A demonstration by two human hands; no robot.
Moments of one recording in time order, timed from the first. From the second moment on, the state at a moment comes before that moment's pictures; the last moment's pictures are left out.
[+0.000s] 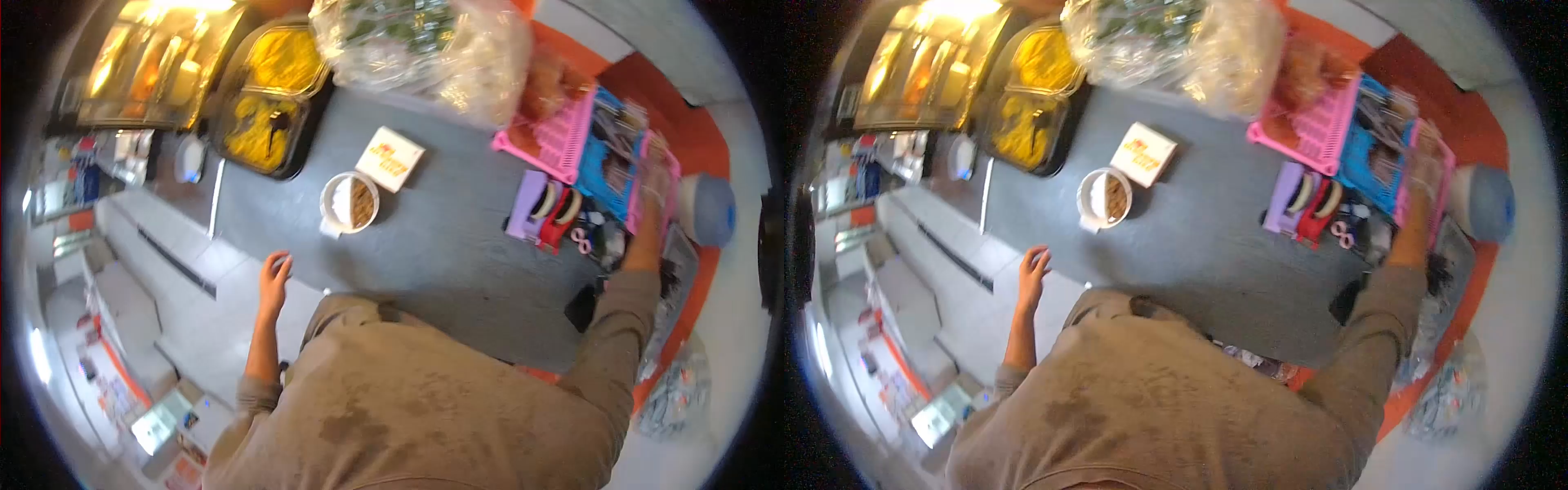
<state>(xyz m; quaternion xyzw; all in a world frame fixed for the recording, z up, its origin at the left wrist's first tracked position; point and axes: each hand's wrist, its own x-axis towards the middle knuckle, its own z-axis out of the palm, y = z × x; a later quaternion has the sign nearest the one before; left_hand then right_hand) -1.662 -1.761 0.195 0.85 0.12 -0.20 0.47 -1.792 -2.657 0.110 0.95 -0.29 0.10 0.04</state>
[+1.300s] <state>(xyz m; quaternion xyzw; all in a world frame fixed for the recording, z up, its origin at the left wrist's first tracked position) -1.601 -1.767 0.166 0.41 0.08 -0.59 0.69 -1.709 -1.930 0.182 0.92 0.01 0.14 -0.36</state>
